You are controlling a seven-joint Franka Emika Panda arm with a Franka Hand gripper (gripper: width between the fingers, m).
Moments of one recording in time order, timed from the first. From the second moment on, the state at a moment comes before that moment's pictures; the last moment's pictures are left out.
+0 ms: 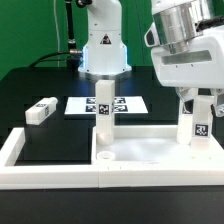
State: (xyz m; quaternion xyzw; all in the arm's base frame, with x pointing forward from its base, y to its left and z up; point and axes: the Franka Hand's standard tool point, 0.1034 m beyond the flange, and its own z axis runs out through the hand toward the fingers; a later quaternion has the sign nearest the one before) arm 0.648 0.096 0.107 -0.80 0.57 -0.02 0.16
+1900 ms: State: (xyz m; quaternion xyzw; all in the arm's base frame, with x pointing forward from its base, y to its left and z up) arm 0.645 0.093 0.099 -0.52 0.84 0.07 0.12
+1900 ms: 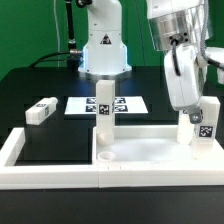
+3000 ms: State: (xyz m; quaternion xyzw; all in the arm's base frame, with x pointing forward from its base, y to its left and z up) arm 0.649 0.108 0.111 -0.86 0.51 0.02 0.08
